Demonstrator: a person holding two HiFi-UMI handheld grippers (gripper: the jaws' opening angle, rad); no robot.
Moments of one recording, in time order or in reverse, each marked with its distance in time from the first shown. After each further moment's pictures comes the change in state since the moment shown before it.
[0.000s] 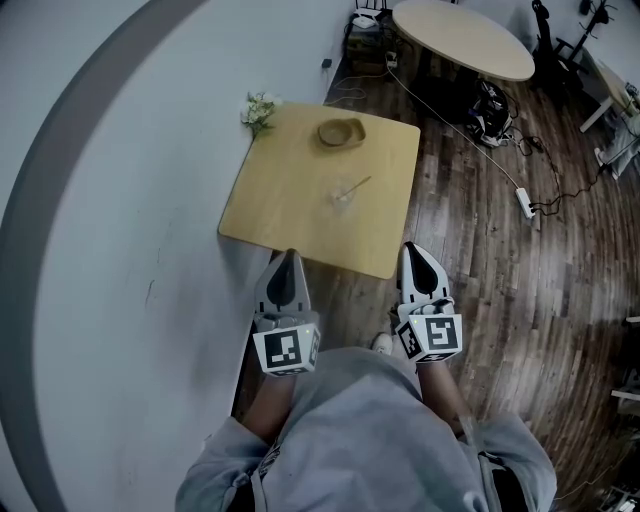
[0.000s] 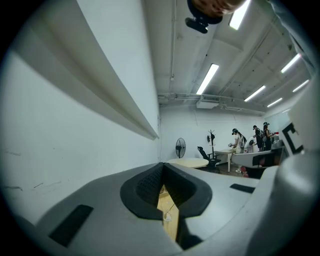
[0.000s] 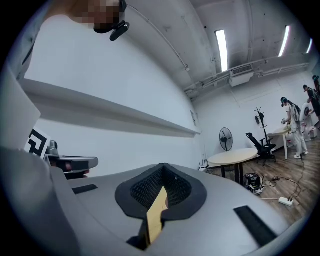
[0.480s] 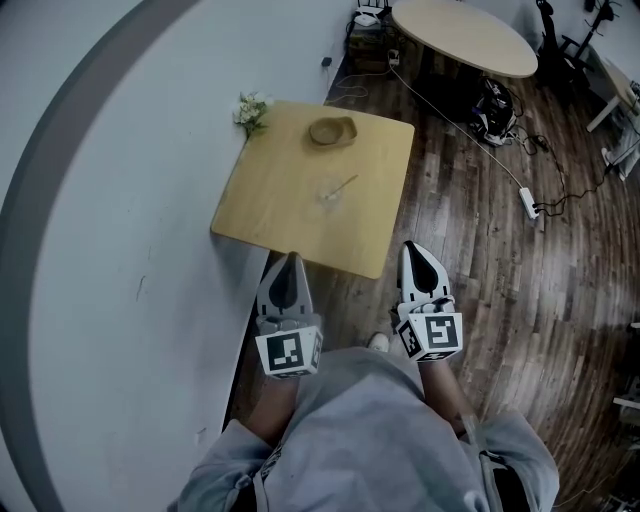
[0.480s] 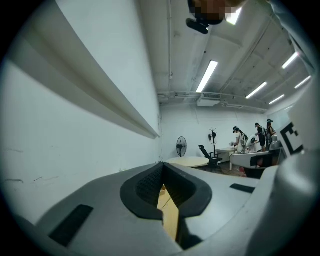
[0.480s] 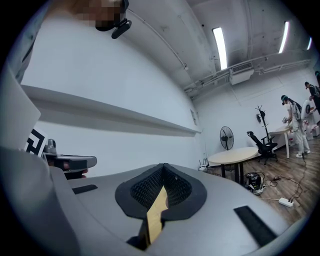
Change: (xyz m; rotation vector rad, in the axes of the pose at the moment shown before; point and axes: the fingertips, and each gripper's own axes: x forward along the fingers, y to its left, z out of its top) left arm 0.004 -0.051 -0.005 0.008 0.015 0.032; right arm -0.013 -0.046 -0.002 0.008 0.012 0.027
